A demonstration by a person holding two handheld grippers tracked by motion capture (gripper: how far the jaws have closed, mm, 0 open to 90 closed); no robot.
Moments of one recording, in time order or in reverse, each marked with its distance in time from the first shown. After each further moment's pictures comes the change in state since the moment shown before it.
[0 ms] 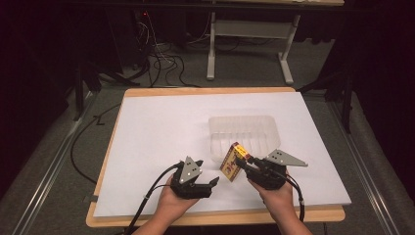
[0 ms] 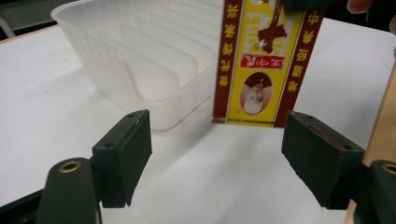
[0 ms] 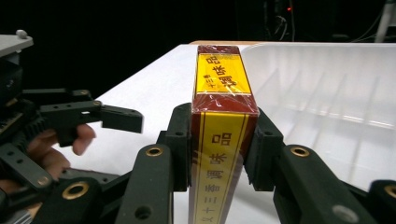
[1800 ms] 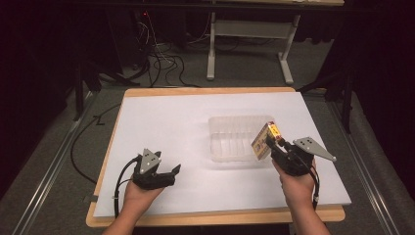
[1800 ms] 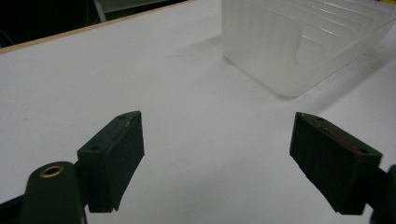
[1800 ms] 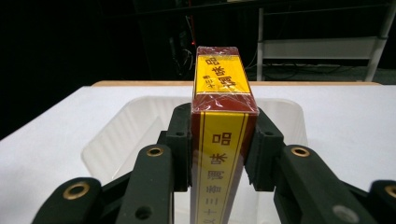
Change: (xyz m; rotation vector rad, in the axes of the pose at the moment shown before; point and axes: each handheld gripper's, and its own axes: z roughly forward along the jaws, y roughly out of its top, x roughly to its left) left arm 0.071 -0.027 -0.052 0.016 0.227 -0.100; right arm -0.034 0.035 -0.031 -0.119 -0.372 0.030
